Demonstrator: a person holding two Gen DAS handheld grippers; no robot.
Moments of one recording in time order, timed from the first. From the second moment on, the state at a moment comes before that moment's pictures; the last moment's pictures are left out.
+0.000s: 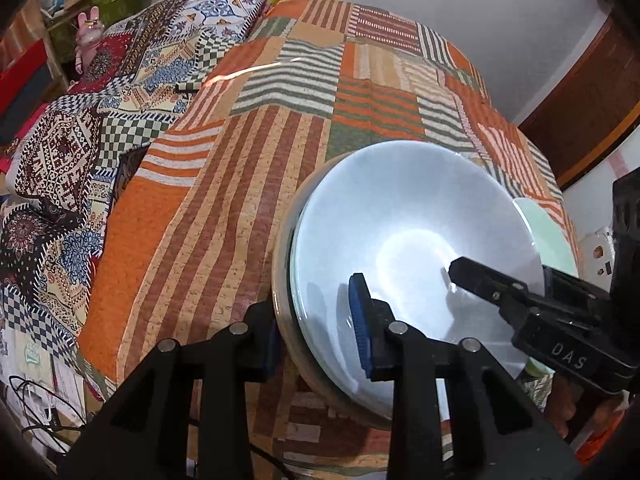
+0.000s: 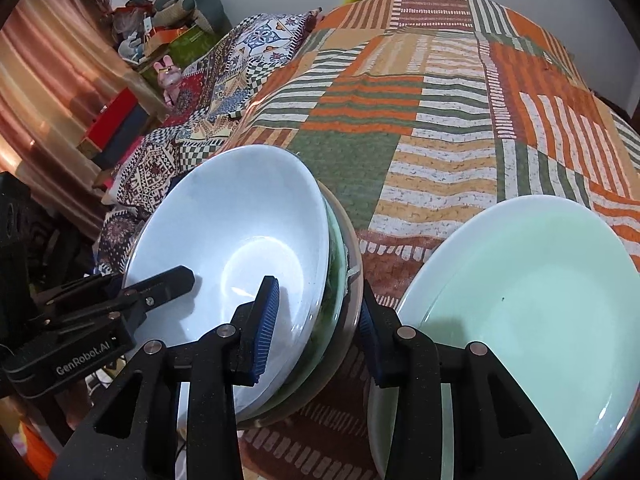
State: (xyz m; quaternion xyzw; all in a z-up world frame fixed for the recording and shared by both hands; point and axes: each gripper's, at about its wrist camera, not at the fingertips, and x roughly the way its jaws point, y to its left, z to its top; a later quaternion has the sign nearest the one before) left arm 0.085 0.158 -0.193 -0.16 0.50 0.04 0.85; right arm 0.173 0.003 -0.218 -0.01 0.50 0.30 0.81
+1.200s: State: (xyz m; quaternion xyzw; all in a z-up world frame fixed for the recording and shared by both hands) left arm 0.105 0.044 -0.101 -0.10 0.44 -0.06 0.89; right arm 0.153 -0.122 -0.135 0.06 0.40 0.23 0.88
